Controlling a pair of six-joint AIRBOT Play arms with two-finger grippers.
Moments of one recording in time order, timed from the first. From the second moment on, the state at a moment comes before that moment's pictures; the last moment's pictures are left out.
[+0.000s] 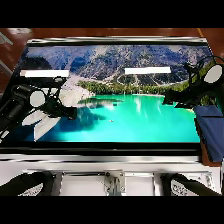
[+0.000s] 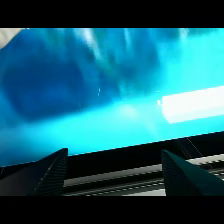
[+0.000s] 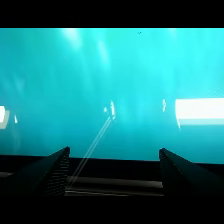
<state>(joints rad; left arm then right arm) -0.41 -1.16 1.13 1.53 -1.29 -1.77 -0.05 -1.27 1.32 -1.36 1.45 1.57</state>
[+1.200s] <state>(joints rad) -0.35 -1.24 1.14 1.64 -1.28 -1.69 -0.05 -1.27 1.32 -1.32 1.31 1.58</state>
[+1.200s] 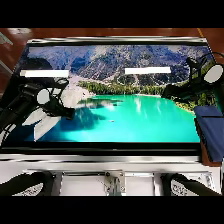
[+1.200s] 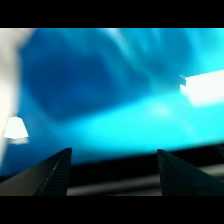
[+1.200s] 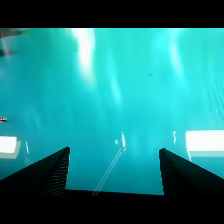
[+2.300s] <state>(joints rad) 0.13 -1.91 1.66 1.36 -1.31 -1.40 -0.05 -1.27 1.32 -1.17 1.50 1.69</state>
